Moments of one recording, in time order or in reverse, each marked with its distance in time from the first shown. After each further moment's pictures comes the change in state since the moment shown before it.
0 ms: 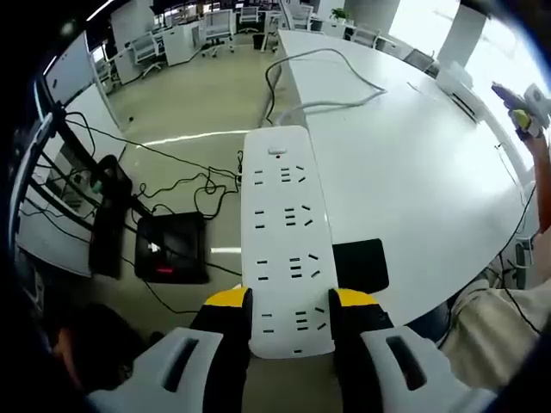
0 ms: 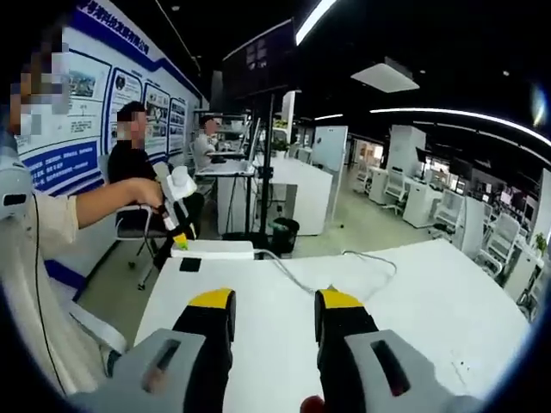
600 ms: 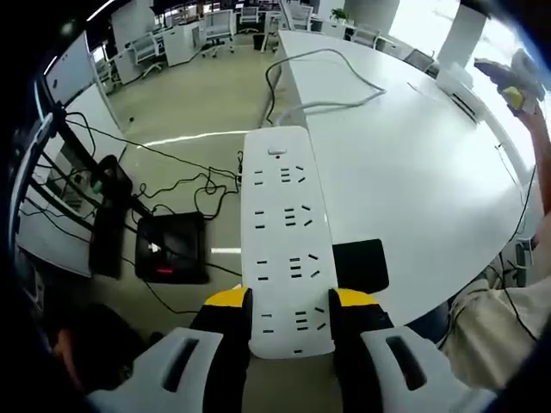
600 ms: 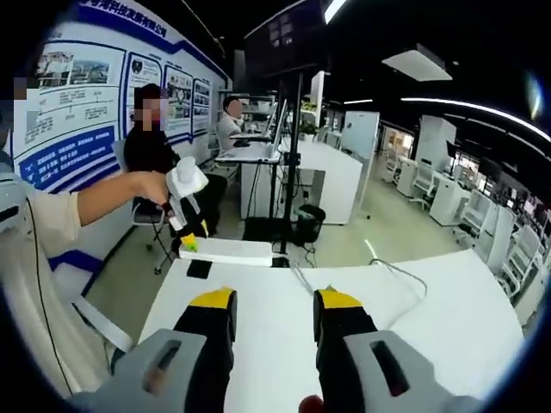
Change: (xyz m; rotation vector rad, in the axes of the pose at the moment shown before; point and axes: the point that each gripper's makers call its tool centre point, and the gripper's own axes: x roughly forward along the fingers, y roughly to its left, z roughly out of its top) left arm 0.000 0.000 -0.001 -0.004 -0.001 0.002; right arm 0.076 0.021 0.031 -0.057 0.103 0.145
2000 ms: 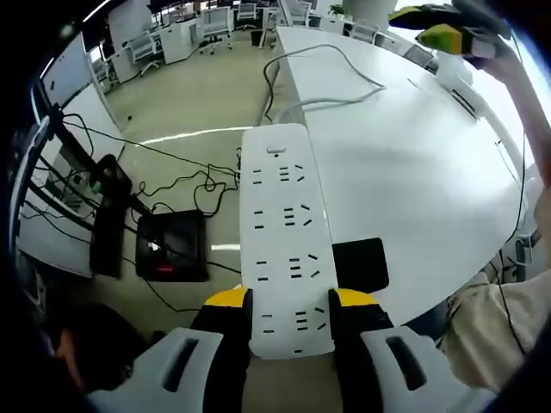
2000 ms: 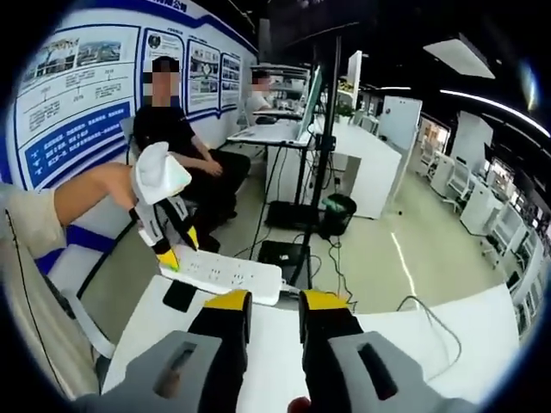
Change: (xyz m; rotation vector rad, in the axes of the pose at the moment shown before) left arm 0.001 0.008 0.006 0.010 0.024 -0.002; right arm 0.140 0.001 0.043 -0.077 0.109 0.144
